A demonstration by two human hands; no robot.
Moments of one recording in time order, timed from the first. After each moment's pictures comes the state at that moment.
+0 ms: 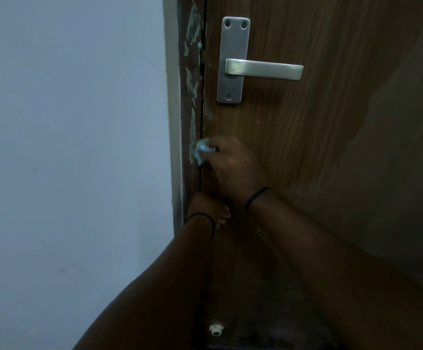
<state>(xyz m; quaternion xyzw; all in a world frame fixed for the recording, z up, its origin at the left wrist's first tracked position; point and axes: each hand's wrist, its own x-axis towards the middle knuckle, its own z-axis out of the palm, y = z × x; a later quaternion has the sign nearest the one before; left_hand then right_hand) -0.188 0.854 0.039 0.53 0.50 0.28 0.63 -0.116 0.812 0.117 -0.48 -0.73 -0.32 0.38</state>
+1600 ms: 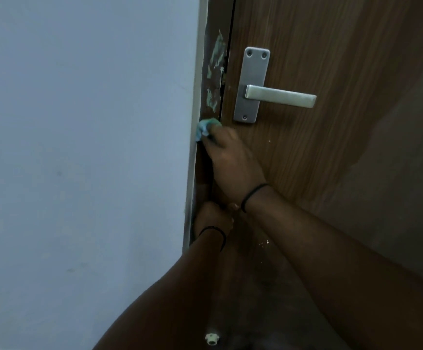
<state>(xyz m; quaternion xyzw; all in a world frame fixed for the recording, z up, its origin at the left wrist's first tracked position) -0.199 0.829 0.054 0.61 0.53 0.34 0.48 -0.152 0.812 0.163 -0.56 -0.72 -0.30 0.29</state>
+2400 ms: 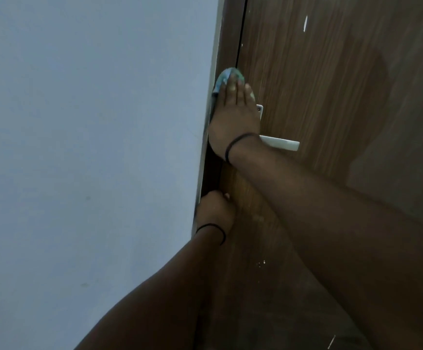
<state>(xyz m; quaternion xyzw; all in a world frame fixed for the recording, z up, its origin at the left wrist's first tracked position) -0.221 0.813 0.140 0.70 0.52 0.40 0.27 -0.193 0.821 0.303 -0.74 -0.54 -0.38 0.11</state>
